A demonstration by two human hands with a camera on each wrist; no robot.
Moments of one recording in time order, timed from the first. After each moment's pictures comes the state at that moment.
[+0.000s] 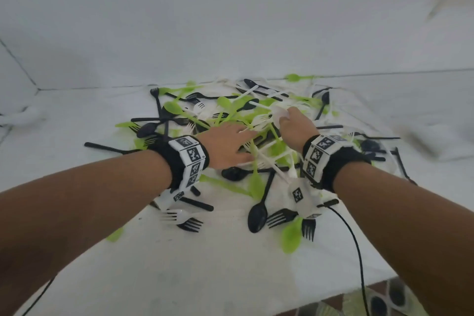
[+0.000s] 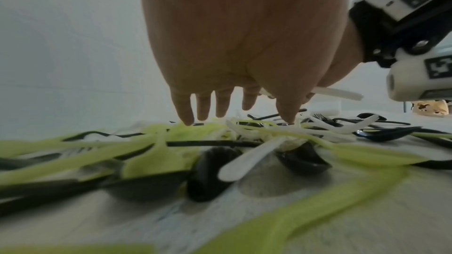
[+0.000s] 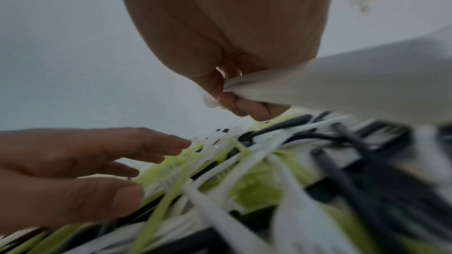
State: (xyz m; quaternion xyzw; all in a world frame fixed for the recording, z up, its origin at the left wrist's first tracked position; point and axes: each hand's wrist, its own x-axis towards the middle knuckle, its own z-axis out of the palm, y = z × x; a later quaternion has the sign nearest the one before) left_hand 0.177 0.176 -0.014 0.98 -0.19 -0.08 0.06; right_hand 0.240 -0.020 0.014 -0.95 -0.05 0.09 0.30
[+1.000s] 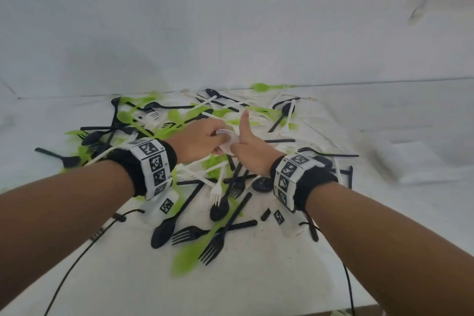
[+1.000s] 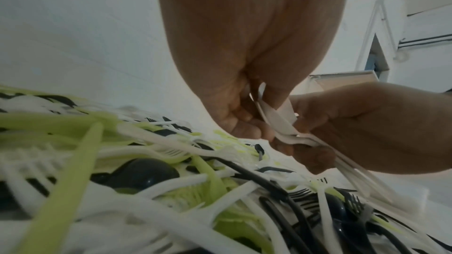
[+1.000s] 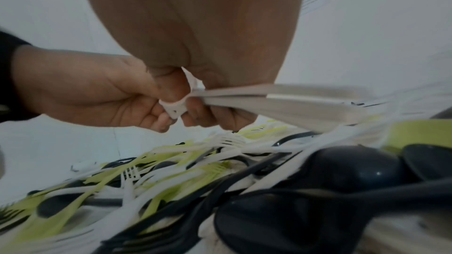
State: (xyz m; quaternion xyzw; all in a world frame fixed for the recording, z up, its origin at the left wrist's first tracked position) left_hand 0.221 0.047 0.030 0.93 0.00 -0.03 0.37; right_hand 0.272 -0.120 0.013 -0.81 -0.26 0.30 0.43
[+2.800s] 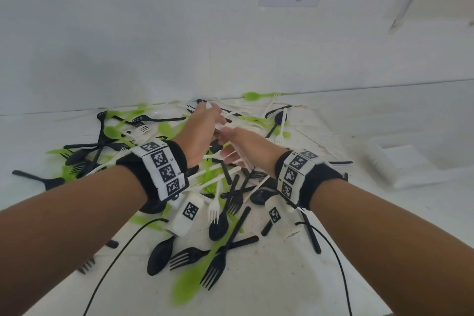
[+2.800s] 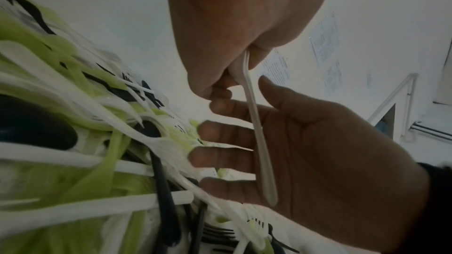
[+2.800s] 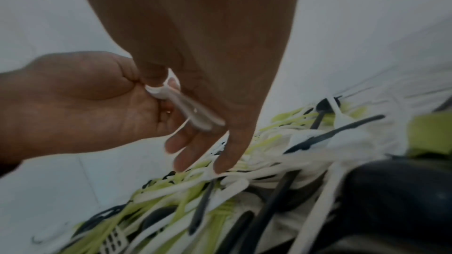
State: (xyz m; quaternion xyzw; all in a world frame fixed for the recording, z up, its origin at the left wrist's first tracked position) left_hand 0.254 0.027 0.048 0.66 0.16 0.07 0.73; right_hand 0.292 -0.115 0.031 -0.78 -0.21 0.31 0.50
